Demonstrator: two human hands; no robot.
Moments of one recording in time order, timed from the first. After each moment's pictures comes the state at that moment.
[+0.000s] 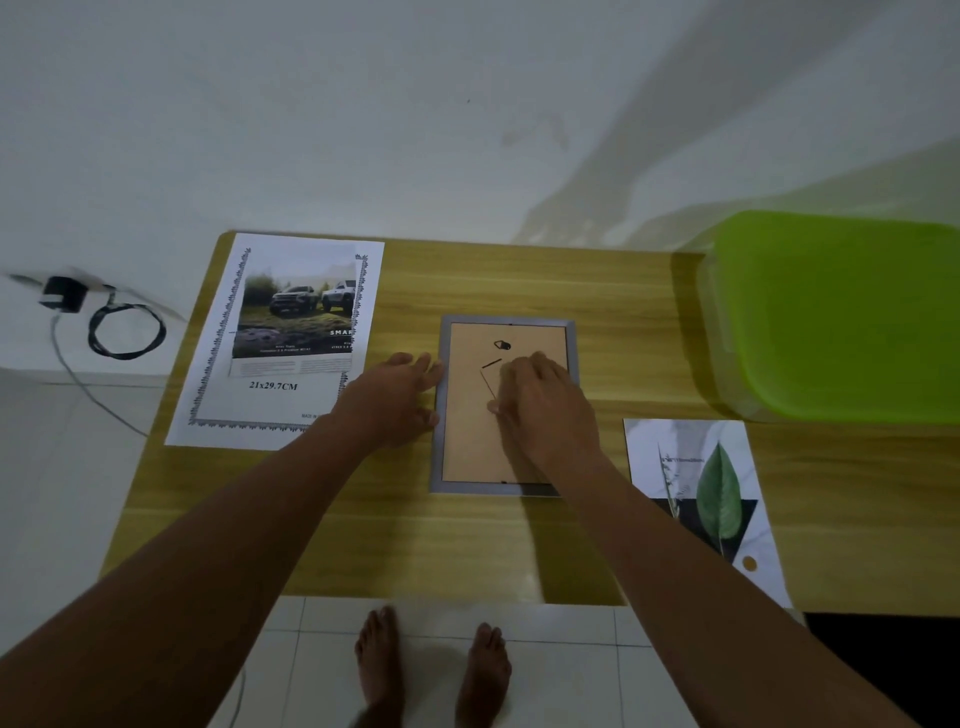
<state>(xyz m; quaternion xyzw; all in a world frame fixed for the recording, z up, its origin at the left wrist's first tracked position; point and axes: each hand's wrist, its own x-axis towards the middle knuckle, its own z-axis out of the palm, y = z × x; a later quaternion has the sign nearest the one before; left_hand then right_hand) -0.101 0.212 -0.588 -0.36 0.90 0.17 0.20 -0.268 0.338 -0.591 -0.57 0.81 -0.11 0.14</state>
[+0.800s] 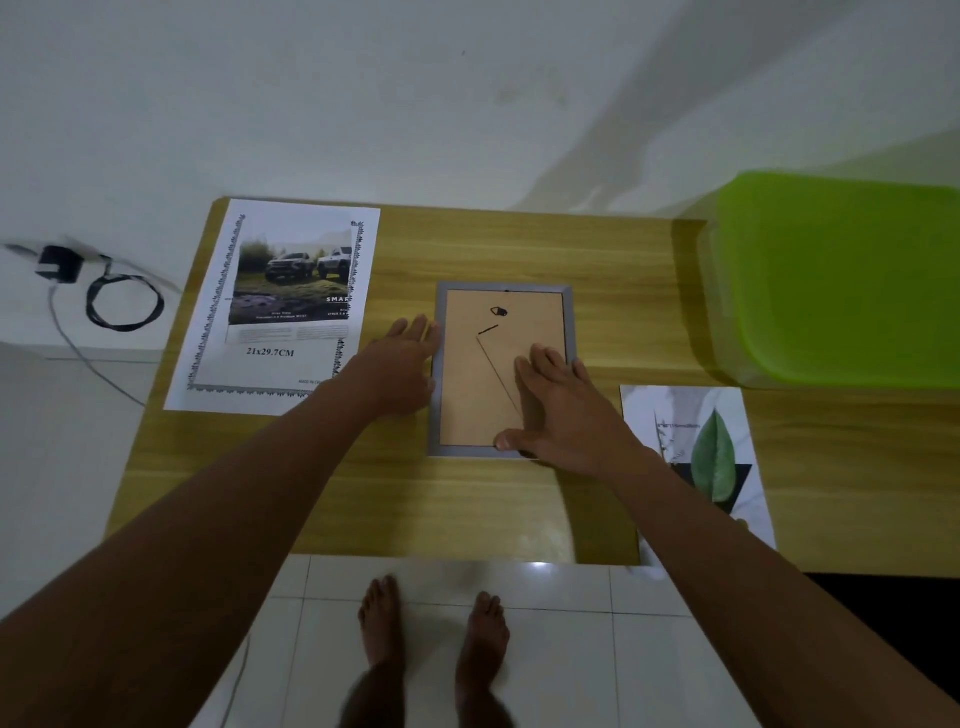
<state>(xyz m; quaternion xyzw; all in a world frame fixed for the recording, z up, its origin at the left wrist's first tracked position) -0.108 0.224 -0.587 -0.37 0.88 0.19 0.21 -0.290 0.384 -0.598 -0.63 0.73 -0.04 0.26</state>
